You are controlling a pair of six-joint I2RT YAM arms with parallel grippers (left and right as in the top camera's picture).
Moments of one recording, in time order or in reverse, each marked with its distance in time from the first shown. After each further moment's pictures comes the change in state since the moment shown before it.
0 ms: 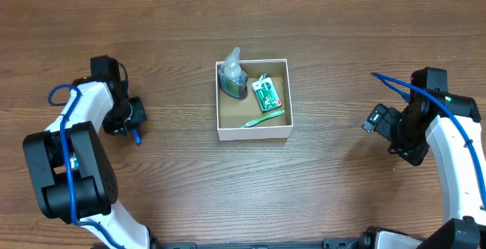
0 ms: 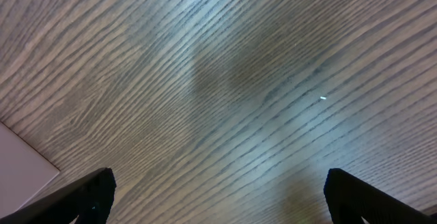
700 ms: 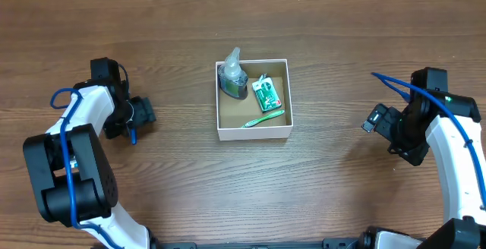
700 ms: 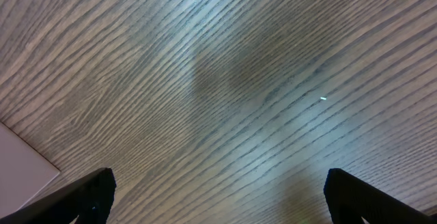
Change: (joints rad) left arm 0.000 -0.017 -0.060 0.091 0.027 -0.014; right arm 0.000 0.000 0.000 0.000 0.000 0.000
